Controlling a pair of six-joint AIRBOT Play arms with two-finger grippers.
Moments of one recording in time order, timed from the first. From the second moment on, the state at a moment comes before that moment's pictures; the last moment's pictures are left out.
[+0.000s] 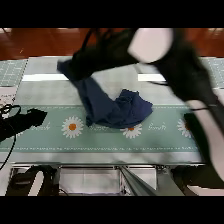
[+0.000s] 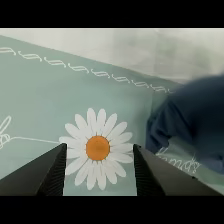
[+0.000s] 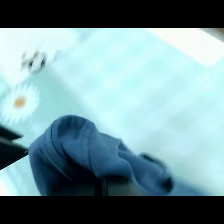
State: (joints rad) left arm 0.15 -0.39 0.58 1.22 -1.12 -1.62; right arm 0.79 -1.56 1.90 -1.22 1.02 1.54
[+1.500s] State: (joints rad) left arm 0.27 -1.03 0.40 0.69 -0.86 -1.38; right arm -0.14 -0.86 0.55 -1.02 1.00 1.51
